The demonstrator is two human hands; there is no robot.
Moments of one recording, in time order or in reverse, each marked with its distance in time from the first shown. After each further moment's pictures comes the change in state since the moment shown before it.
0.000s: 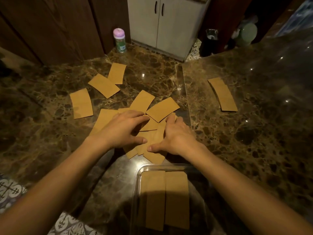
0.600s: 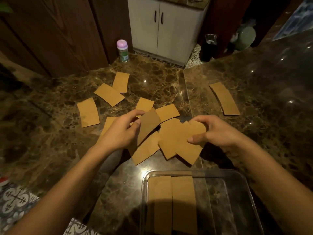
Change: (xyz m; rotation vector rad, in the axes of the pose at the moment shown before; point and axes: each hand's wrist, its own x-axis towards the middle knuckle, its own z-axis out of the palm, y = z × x) left_hand -0.014 0.005 -0.019 -0.618 0.266 -0.173; right_hand -0.004 0.092 -0.060 0.658 -0.114 -0.169
